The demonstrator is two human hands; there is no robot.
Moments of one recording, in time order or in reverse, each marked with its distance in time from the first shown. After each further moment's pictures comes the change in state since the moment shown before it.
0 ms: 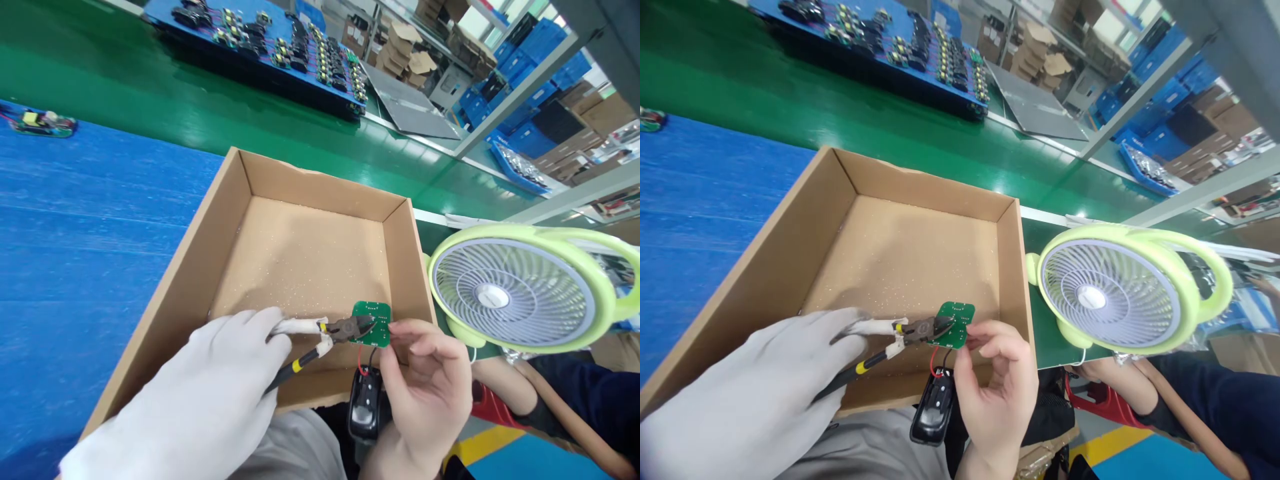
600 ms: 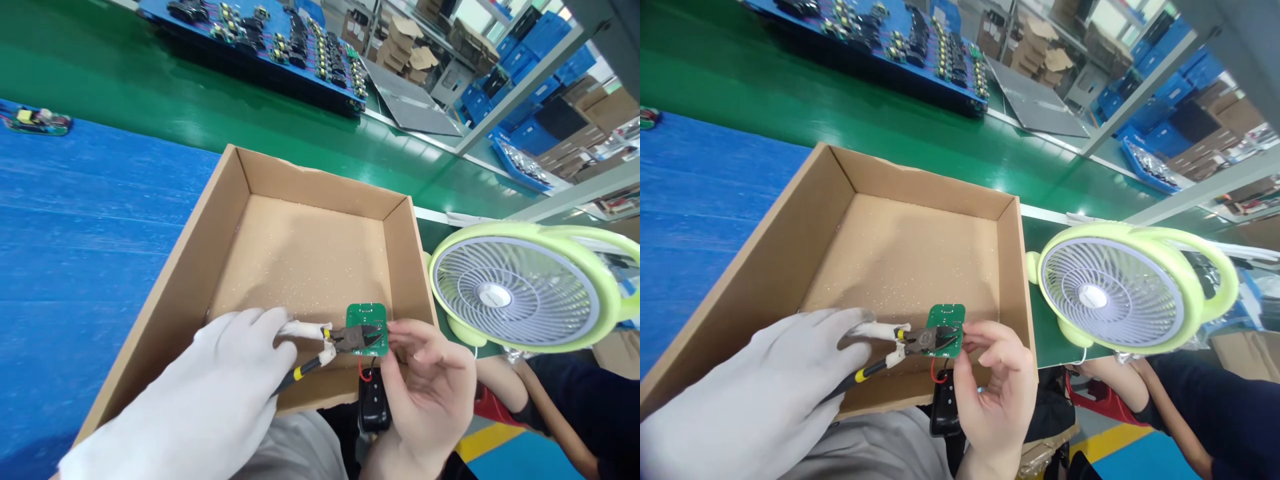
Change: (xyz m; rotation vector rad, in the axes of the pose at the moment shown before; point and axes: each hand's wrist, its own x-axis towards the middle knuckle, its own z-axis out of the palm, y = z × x) left_hand 0.002 -0.001 -0.002 0.055 -0.126 0.034; right_hand -0.006 0.003 -0.003 0.056 -0.033 -0.041
